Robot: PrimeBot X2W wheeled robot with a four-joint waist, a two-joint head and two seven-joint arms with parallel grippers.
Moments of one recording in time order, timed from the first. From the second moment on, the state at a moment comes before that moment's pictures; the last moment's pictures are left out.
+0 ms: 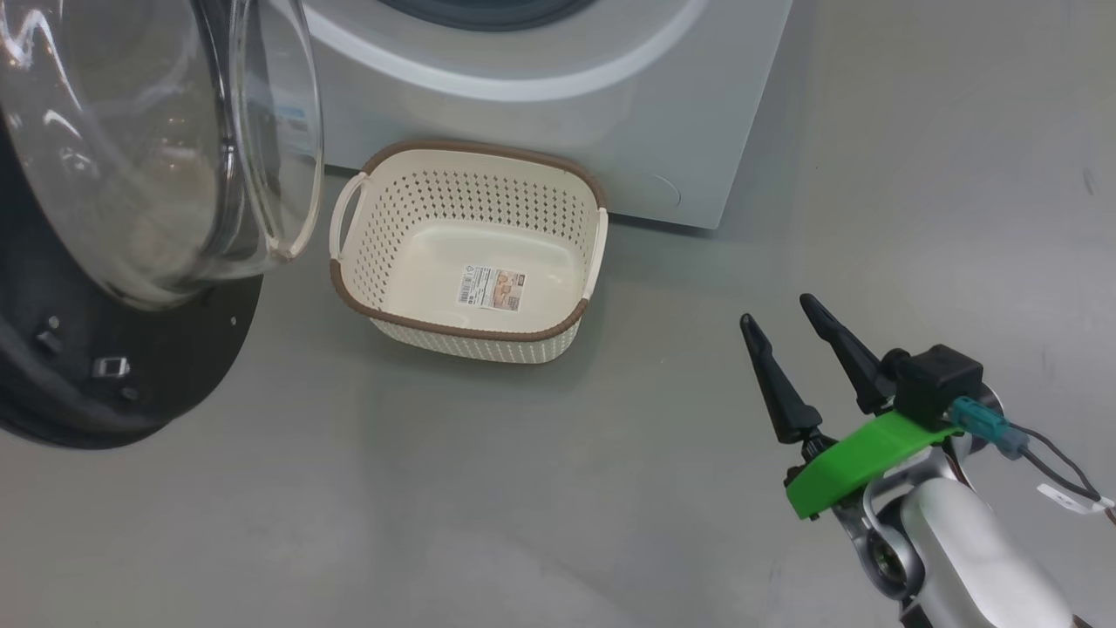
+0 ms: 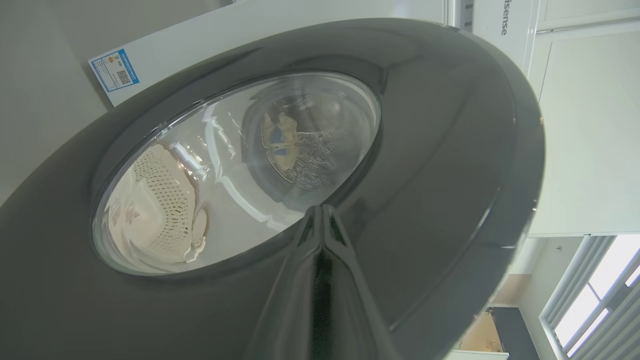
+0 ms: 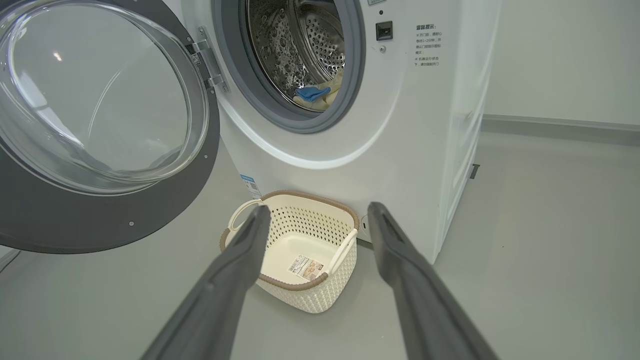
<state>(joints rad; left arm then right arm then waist) -0.79 0.44 0.49 0.63 -1.44 -0.12 0.98 -0.25 -0.15 0.35 0.27 0.34 0.13 -0.25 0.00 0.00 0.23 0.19</state>
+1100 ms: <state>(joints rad) -0.59 0.15 0.35 0.25 -1.48 -0.10 1.05 -0.23 -0.11 0.35 0.28 0.35 0.13 -0.25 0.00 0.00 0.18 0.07</state>
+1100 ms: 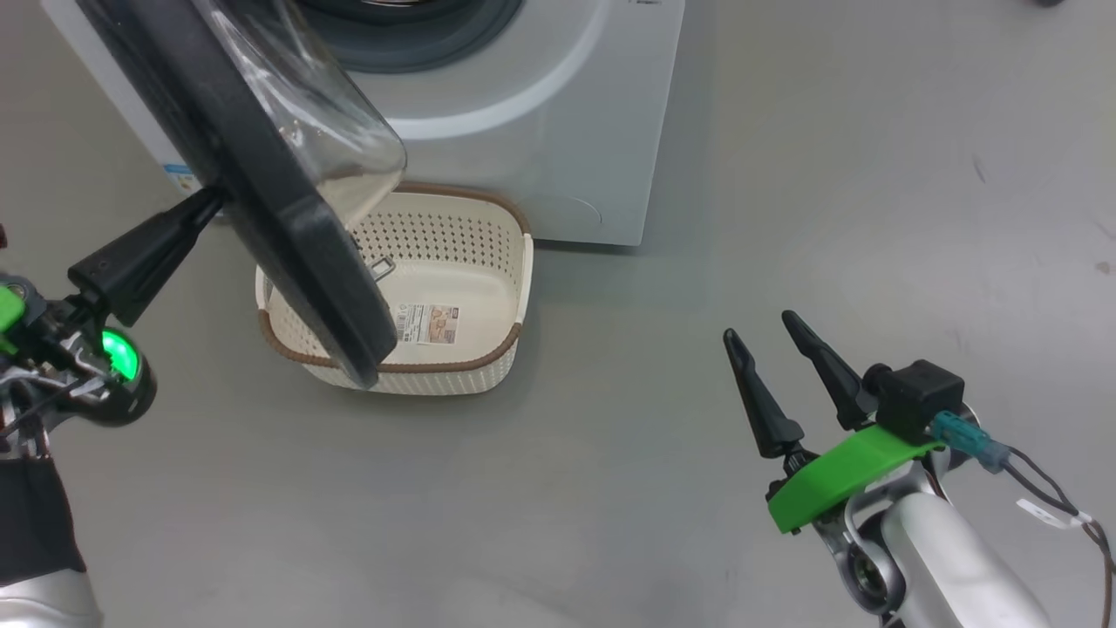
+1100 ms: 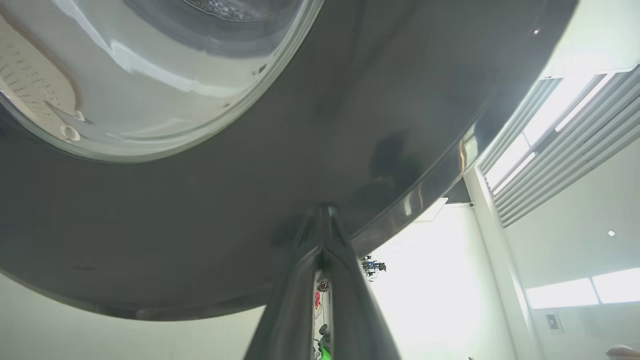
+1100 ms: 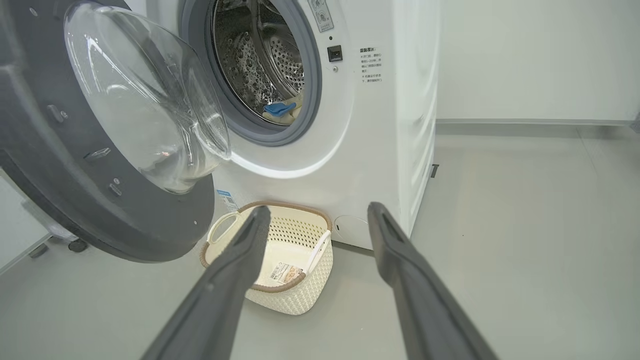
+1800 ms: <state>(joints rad) -0.66 0.09 0.36 0.39 -1.43 -0.12 0.86 -0.23 -0.09 0.32 0.26 0.35 0.13 -0.25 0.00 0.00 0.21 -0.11</state>
